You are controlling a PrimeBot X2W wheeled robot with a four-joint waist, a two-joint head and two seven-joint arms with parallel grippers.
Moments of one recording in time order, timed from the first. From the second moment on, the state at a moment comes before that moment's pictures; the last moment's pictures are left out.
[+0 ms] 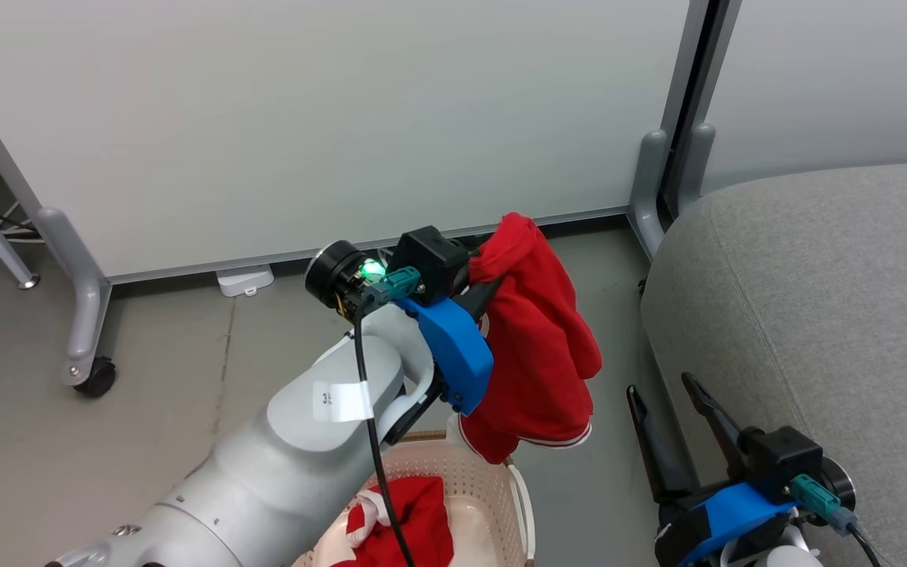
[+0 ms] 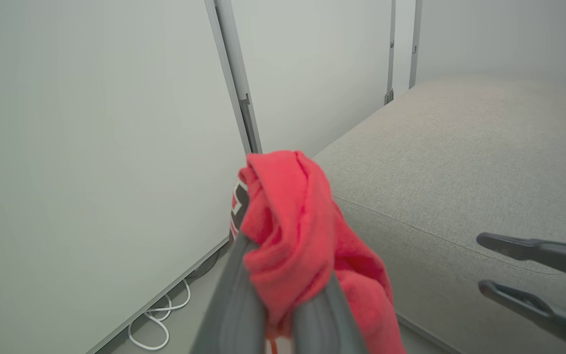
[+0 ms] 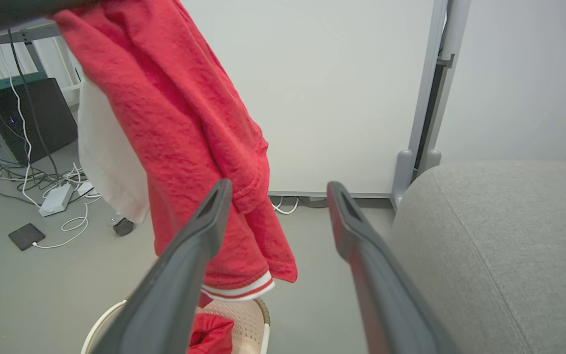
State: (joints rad) left arm -0.89 0.08 -1.12 0.82 -0.79 -0.13 -0.26; right arm -0.12 -0.05 0.13 0.31 0.12 0.13 -0.22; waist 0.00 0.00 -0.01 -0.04
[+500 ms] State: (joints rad) left arm -0.89 0.07 -1.15 0.83 -0.83 -0.13 -0.26; right arm -0.18 -0.05 0.24 0.34 0.12 0.13 -0.17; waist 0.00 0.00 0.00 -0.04
